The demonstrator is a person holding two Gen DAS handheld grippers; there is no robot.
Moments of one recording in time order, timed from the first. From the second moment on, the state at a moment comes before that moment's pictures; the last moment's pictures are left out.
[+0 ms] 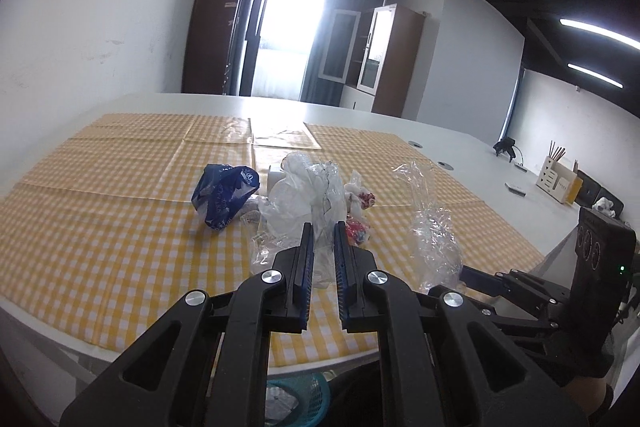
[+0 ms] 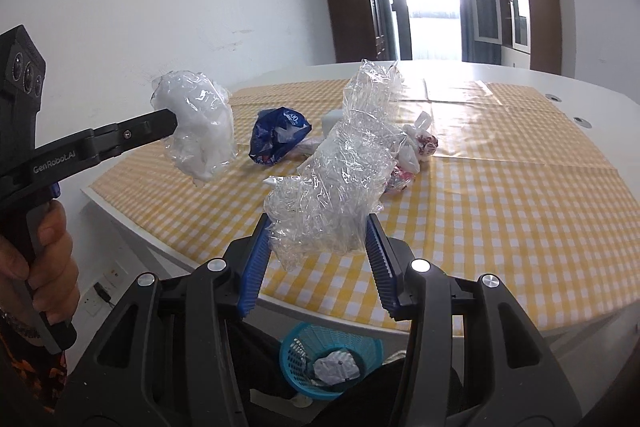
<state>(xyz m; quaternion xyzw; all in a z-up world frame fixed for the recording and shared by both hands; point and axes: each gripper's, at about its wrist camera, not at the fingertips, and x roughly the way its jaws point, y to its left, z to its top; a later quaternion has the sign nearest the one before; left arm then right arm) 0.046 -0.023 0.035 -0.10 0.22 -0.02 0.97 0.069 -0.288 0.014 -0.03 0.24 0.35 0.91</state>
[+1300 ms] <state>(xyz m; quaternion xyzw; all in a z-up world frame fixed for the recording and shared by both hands) -0.047 -0.014 -0.138 -0.12 0.39 -0.02 0.91 -0.040 -0.260 -0.153 -0.13 0.41 0.43 0.79</state>
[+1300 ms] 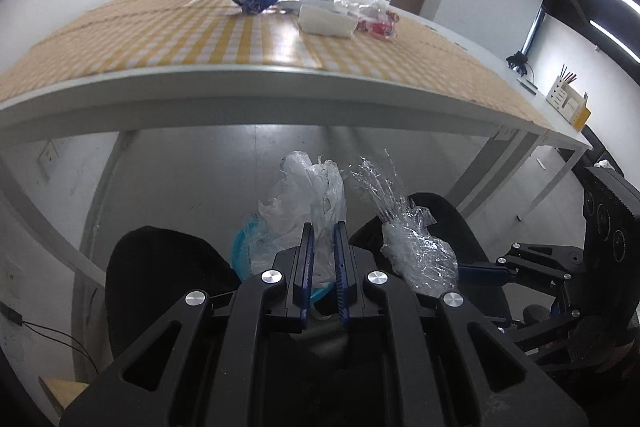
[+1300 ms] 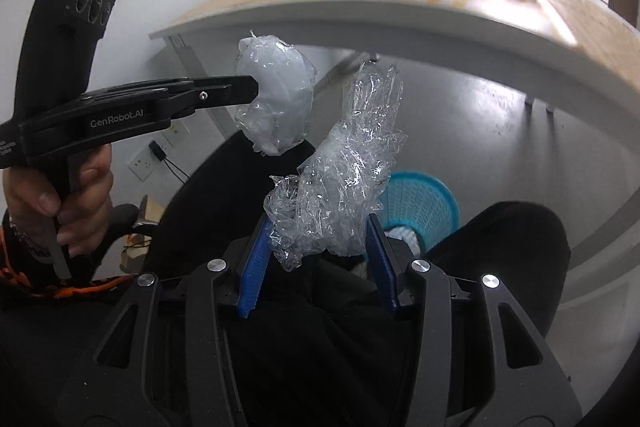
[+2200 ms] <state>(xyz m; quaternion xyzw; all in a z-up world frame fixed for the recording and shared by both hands) 0.081 0.024 -0.311 -0.20 0.54 0.01 0.82 0.102 -0.186 -0.300 -0.14 0.58 0.33 0.73</state>
